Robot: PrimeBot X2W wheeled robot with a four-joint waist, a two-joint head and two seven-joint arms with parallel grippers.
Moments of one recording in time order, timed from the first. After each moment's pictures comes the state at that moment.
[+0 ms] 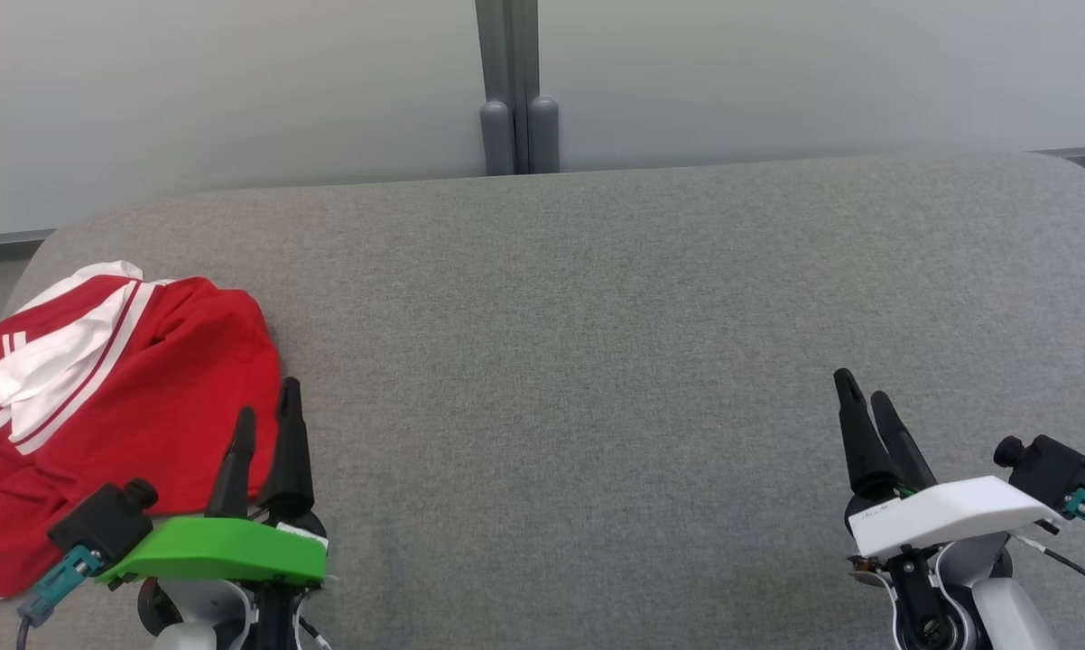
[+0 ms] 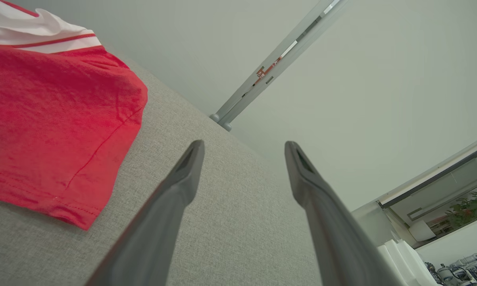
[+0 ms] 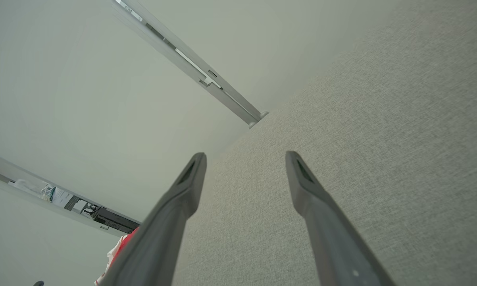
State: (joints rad) left arm -0.06 0.04 -0.06 0.09 -0.86 -0.04 -0.06; right arm -0.06 -0.04 0.02 0.13 0.85 0.13 -0.06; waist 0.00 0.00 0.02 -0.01
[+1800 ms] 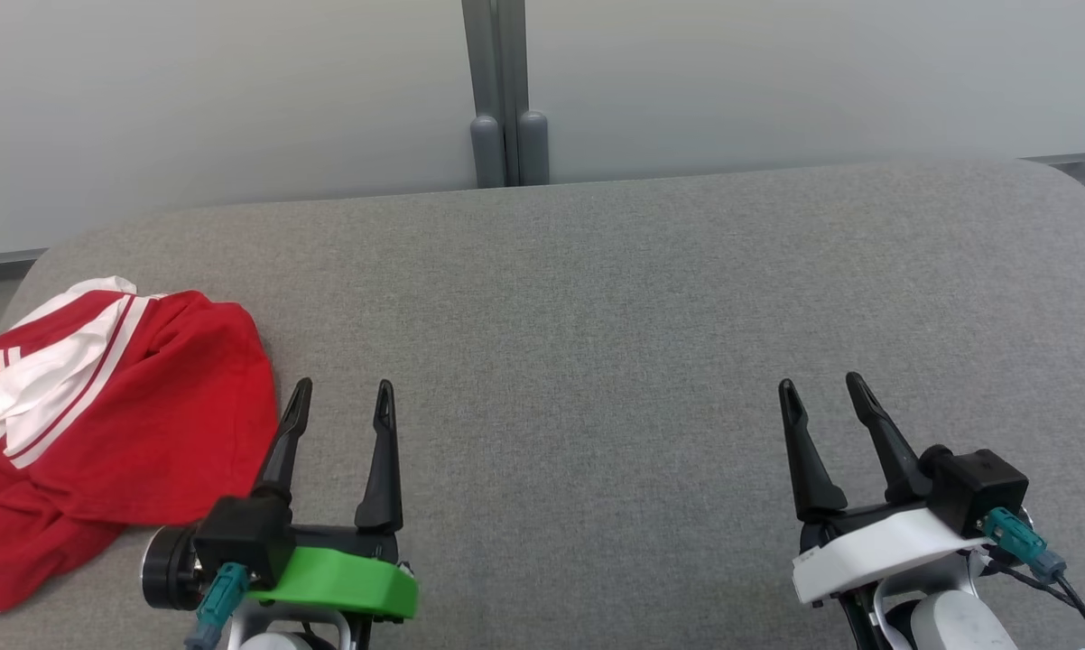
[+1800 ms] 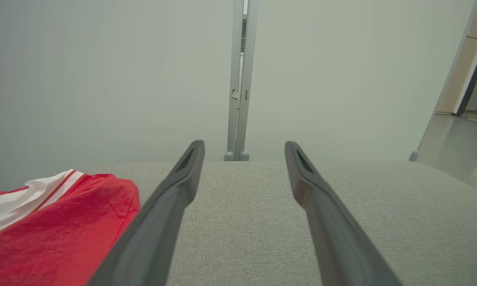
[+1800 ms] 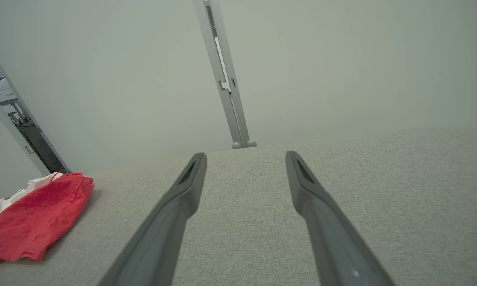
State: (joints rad) left arm -0.04 0.09 -0.27 0.01 -0.26 0.06 -0.20; right arm -0.03 -0.05 0.11 0.08 0.27 0.13 -0.20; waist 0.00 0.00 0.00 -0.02
